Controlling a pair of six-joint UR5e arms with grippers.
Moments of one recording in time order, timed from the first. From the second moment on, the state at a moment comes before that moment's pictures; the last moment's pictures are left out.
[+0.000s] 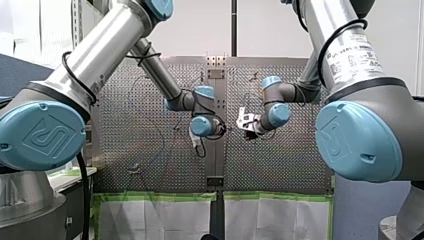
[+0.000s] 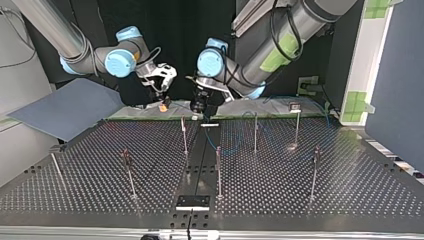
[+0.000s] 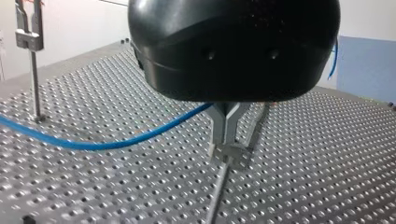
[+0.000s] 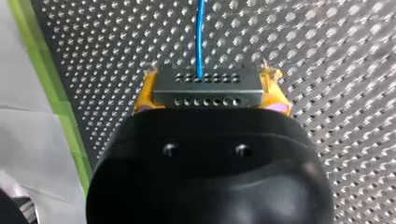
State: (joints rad) left arm -0.56 -2.19 -1.64 -2.50 -1.79 -1.86; right arm 2.02 -1.07 1.75 -0.35 1.37 1.74
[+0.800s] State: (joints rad) left arm -0.54 -2.21 -1.64 -2.49 -1.76 -1.86; right arm 1.92 -1.06 1.70 -0.40 1.24 1.78
